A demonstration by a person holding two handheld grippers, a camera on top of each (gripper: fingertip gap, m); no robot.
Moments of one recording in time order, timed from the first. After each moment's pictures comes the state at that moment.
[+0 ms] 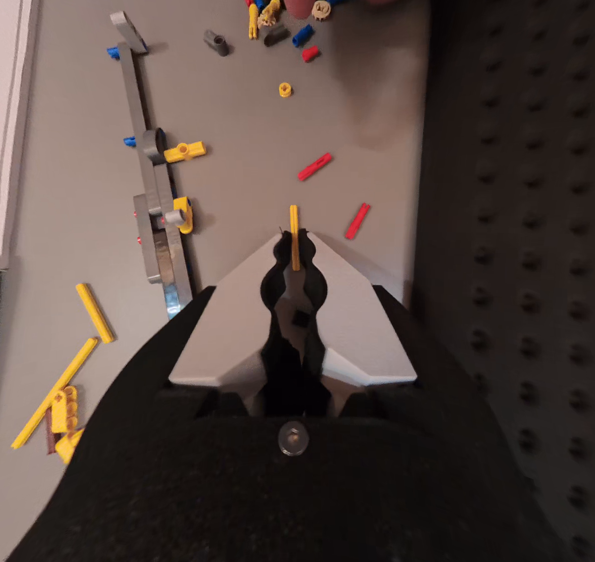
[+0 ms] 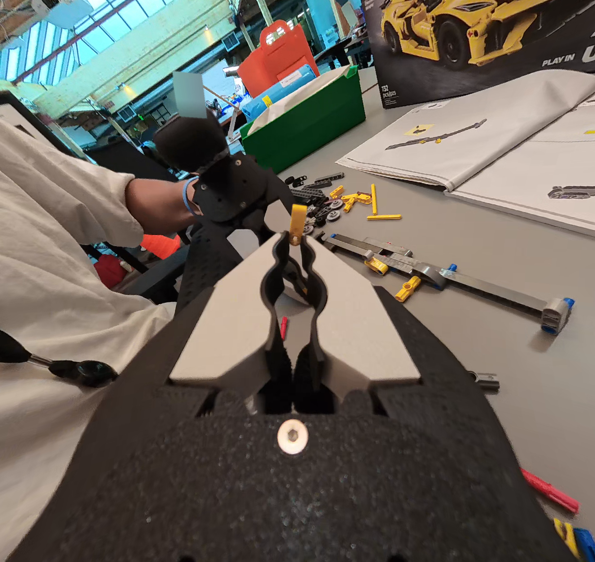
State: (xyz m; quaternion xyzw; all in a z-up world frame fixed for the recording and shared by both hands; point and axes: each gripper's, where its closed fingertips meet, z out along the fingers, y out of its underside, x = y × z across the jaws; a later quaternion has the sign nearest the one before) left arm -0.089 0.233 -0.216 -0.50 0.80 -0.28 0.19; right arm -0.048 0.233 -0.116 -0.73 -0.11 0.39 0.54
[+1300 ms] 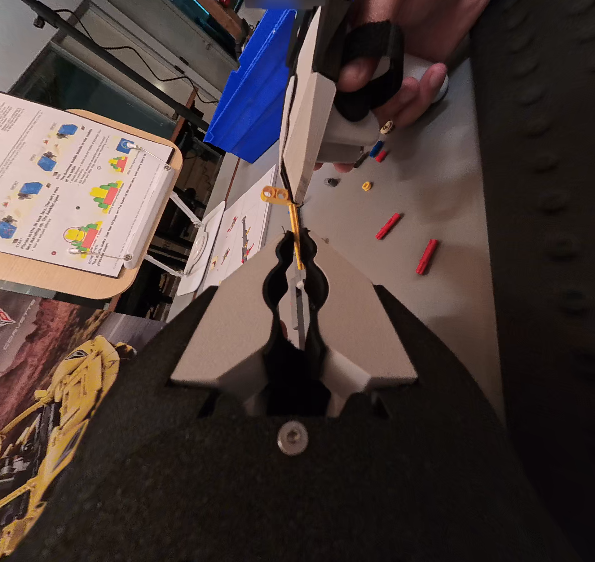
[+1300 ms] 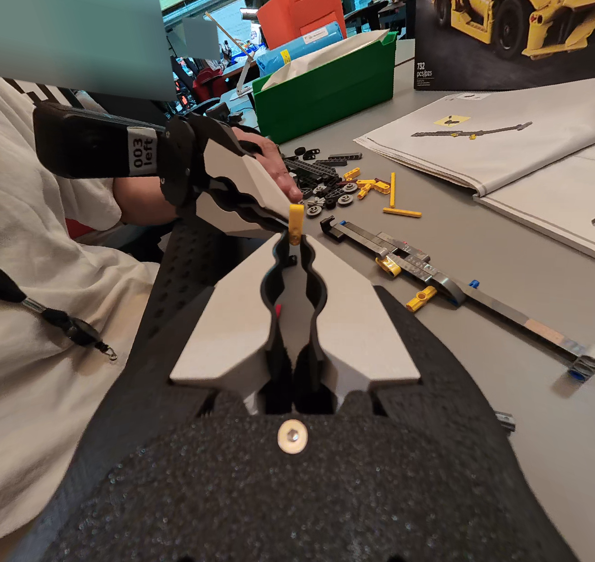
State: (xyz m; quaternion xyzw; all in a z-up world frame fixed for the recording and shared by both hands) left arm -0.075 0.241 -0.140 -0.28 0.75 -0.19 0.57; right arm -0.072 0.233 -0.133 -0.74 -0.20 0.36 0.53
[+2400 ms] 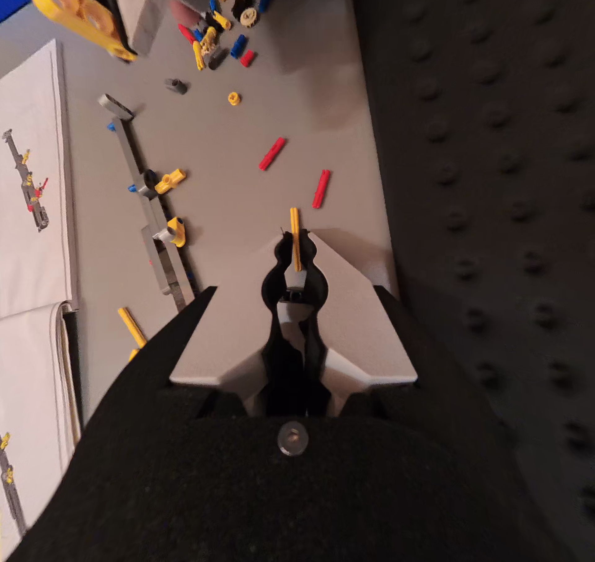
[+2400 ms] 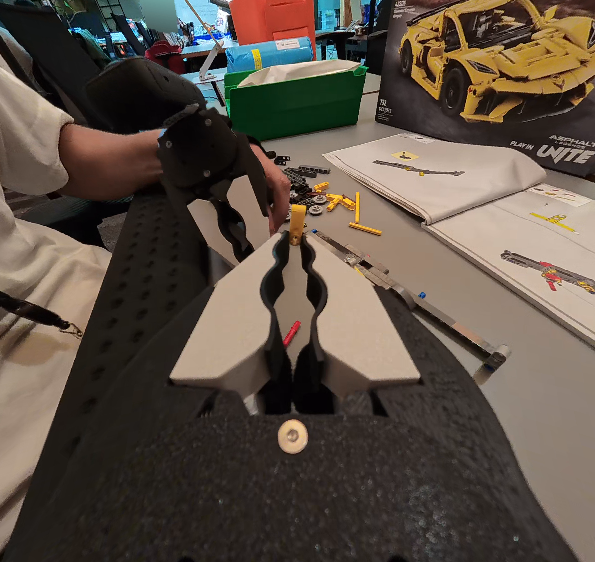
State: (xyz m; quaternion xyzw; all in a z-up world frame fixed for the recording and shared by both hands) left arm -0.108 0.227 -0.213 -0.36 0.86 -0.24 0.27; right arm -0.062 0.229 -0.123 -0.73 -0.24 0.25 0.58
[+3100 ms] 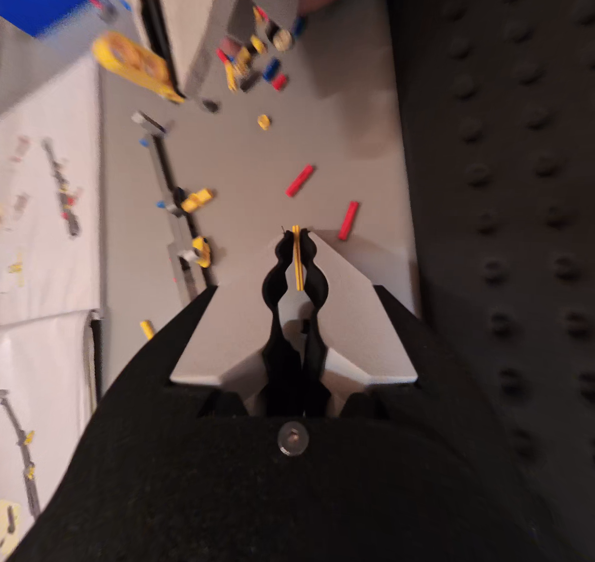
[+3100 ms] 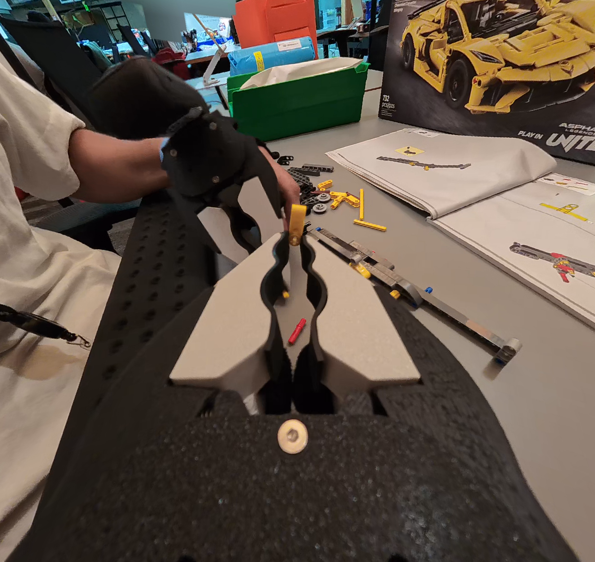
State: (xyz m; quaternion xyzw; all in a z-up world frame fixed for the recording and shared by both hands) left arm -0.087 0.226 -0.210 -0.38 0.85 -0.23 0.29; right arm -0.061 0.227 -0.124 -0.74 -0.23 0.27 0.58
